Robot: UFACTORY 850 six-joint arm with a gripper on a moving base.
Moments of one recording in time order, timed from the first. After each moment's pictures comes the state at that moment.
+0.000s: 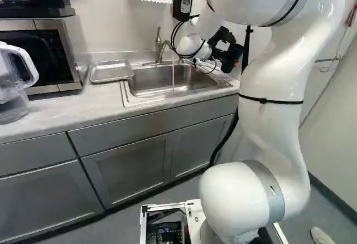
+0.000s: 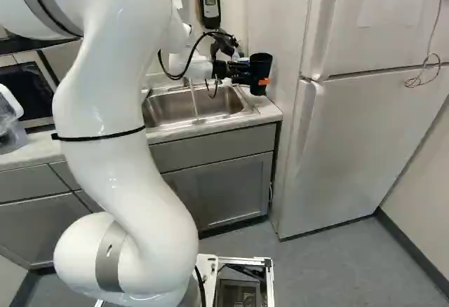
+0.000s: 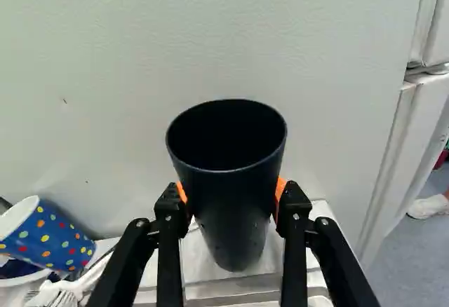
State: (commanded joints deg) arm 3.2 -19.0 -66.7 88.2 68.2 -30.8
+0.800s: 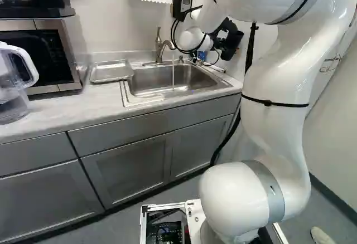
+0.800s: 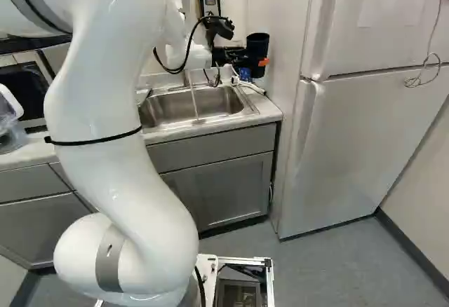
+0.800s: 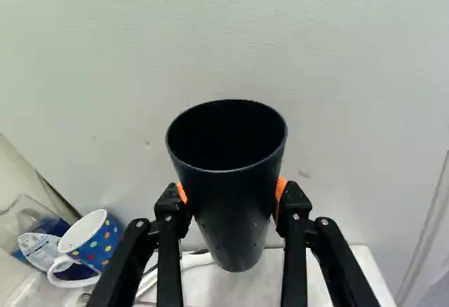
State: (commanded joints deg) arm 3.2 -17.1 -67.9 76.7 67.1 -30.8
